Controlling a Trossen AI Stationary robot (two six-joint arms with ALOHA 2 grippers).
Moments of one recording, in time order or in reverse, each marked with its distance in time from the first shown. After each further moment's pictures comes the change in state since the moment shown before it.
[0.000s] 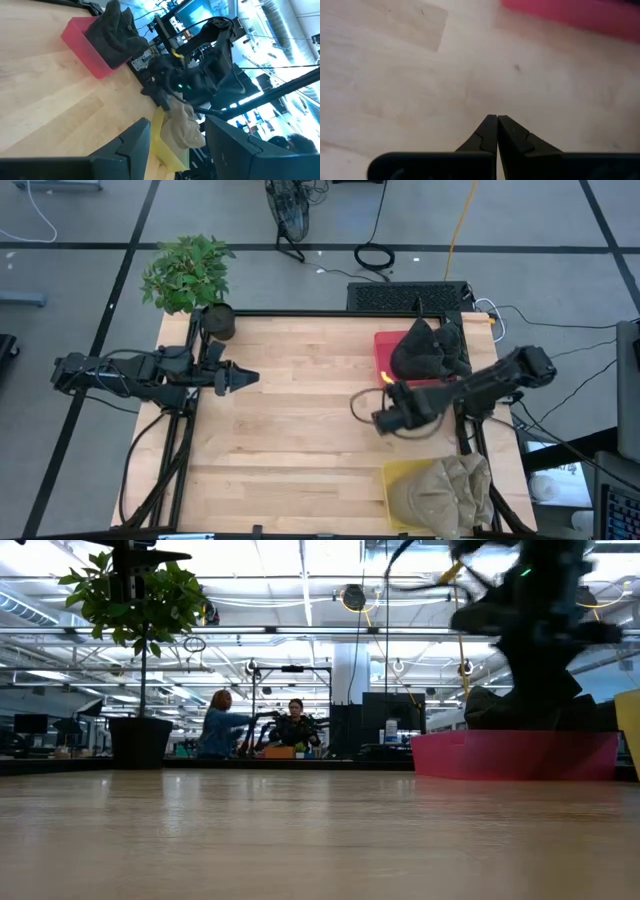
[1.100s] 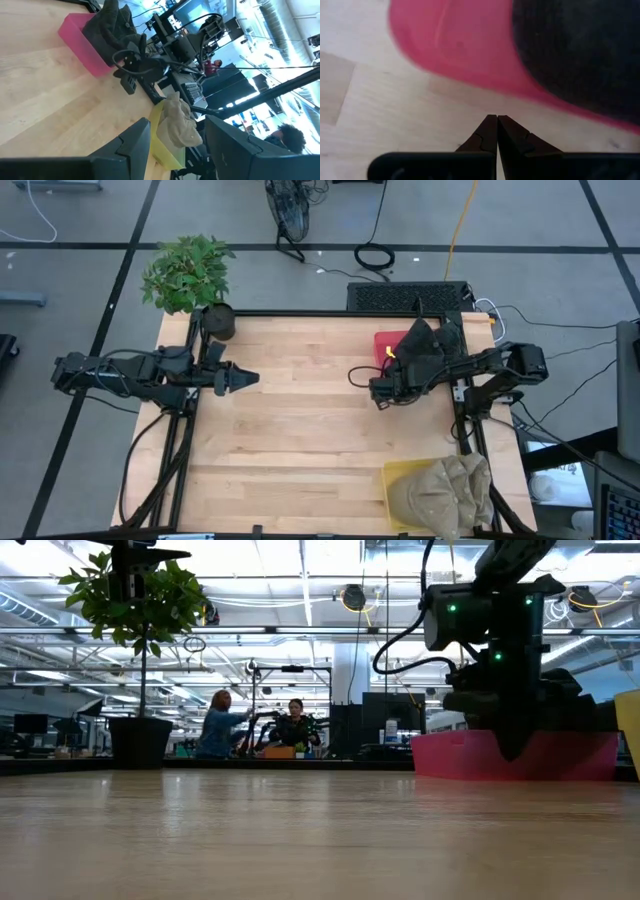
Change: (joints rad) left arm -0.002 0.000 0.000 0.004 0.010 -0.020; right arm -0.337 0.042 -0.201 0.203 0.020 -0.415
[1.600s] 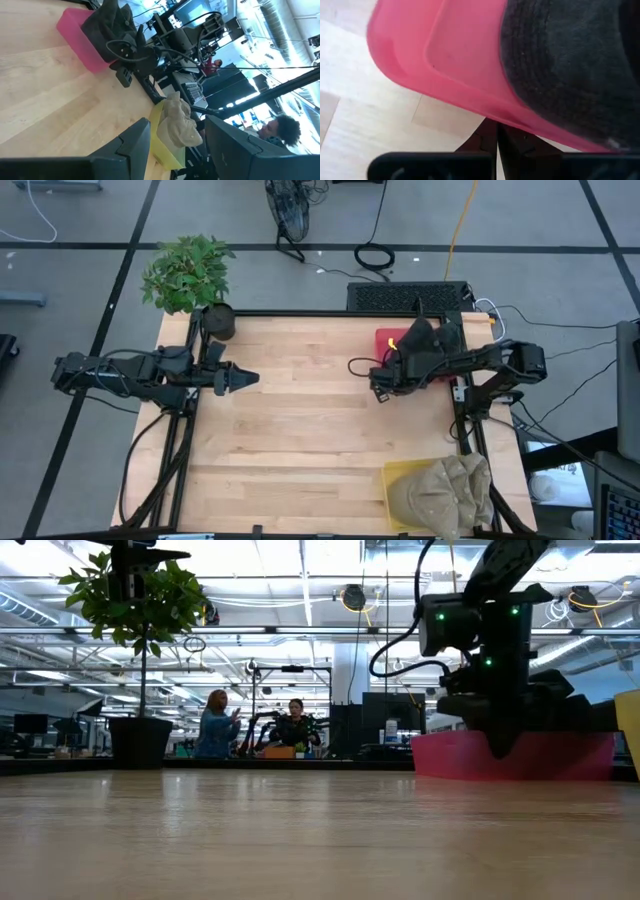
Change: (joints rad) left arm 0.000 -0.002 0.000 -0.003 0.000 -0.005; right arm -0.093 0.000 0.000 0.024 0.052 -0.113
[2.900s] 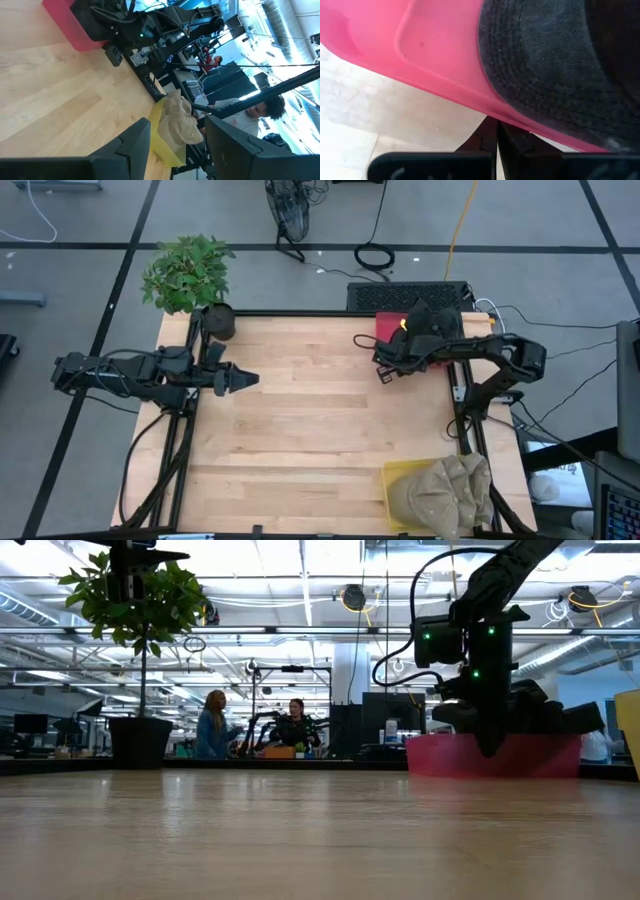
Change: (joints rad) left arm 0.000 0.000 0.000 -0.011 0.008 -0.002; right arm -0.247 0.000 0.000 0.065 0.053 -0.256
